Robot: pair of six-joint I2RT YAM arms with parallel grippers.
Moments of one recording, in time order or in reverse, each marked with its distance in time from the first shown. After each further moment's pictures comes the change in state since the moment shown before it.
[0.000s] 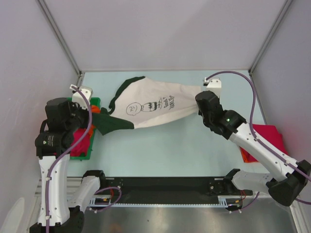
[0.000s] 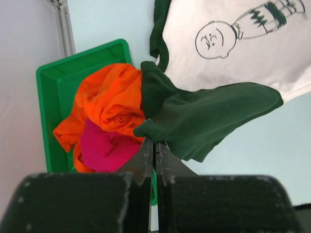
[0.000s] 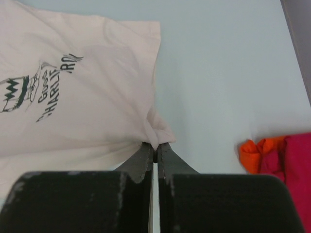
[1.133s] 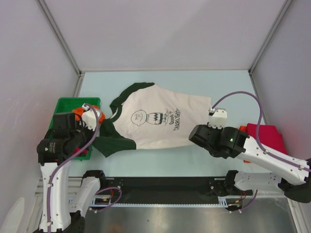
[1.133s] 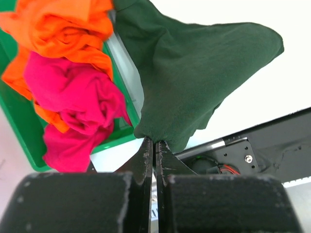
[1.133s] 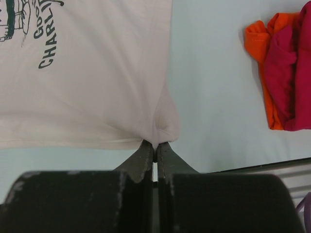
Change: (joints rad) left arm 0.000 -0.079 -0.073 -0.364 0.020 0.131; right arm 0.410 -0.146 -0.044 -0.758 0.063 0.758
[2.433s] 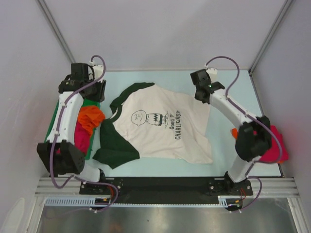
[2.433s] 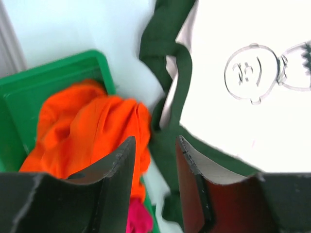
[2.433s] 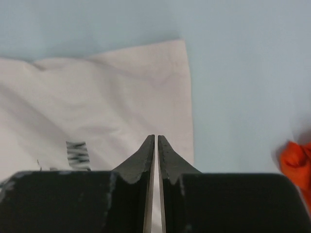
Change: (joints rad) left arm -0.002 0.713 0.317 0.410 0.007 -0.148; right arm -0.683 0.626 0.303 0.651 -0.241 -0.542
